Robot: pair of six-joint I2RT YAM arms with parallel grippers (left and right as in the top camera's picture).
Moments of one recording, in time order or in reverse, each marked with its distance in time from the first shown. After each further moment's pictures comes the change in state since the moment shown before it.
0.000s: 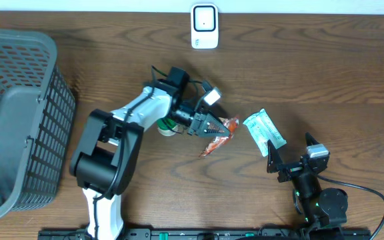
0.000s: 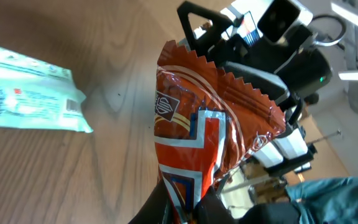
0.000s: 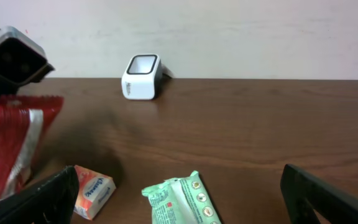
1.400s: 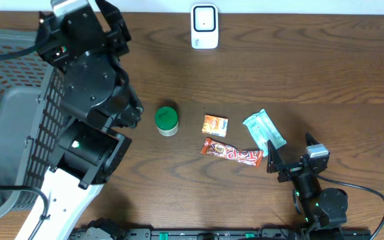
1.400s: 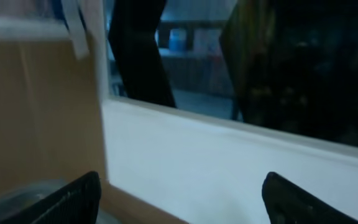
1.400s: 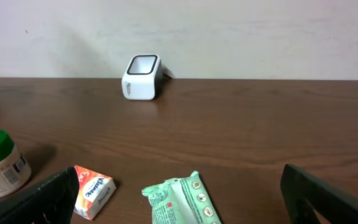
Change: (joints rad) left arm -0.086 -0.851 0.114 0.729 -2.457 -0.406; right arm 0.000 0.000 0.000 0.000 0.000 0.000
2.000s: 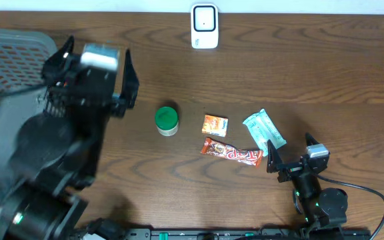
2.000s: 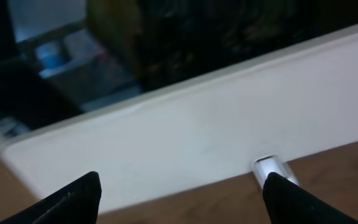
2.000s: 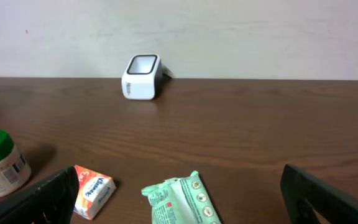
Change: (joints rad) left arm 0.035 -0.299 -0.052 -0.461 0.626 0.148; right arm 0.000 0.000 0.000 0.000 0.000 0.000
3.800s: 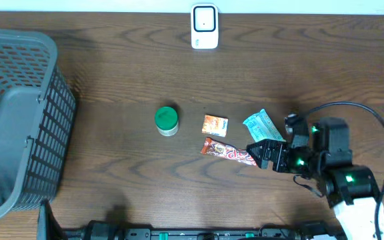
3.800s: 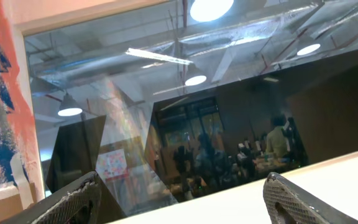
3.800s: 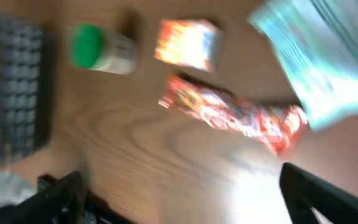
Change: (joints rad) left arm 0.350 -0.622 -0.087 0.044 0.439 -0.033; right arm 0.000 0.897 0.740 -0.788 -0.394 0.288
